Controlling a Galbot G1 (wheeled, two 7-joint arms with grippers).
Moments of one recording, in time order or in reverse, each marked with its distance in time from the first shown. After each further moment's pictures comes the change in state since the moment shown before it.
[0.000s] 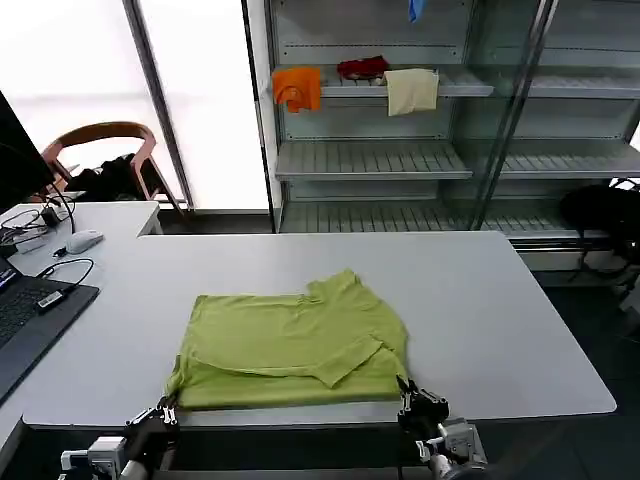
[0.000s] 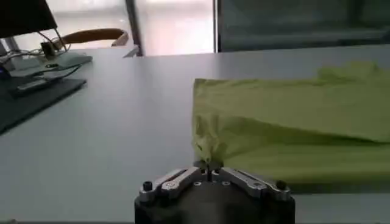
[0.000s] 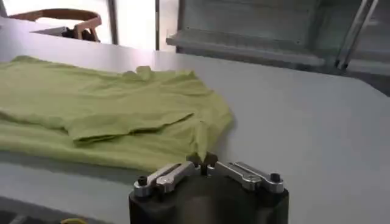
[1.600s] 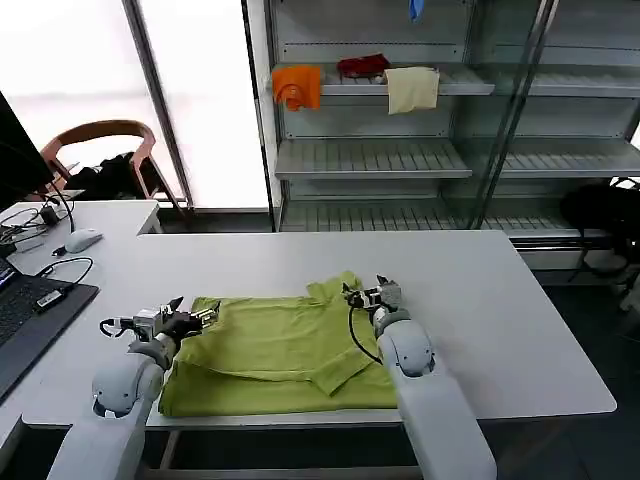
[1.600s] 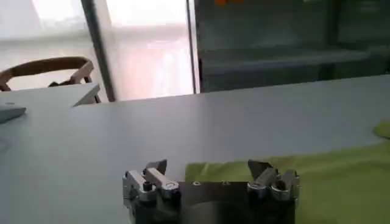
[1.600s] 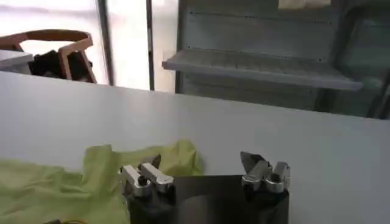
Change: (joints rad) left arm -0.733 0.141 0.174 0.582 -0.016 0.034 0.173; right arm 0.870 0.173 -0.125 -0.807 0.035 -0.009 -0.019
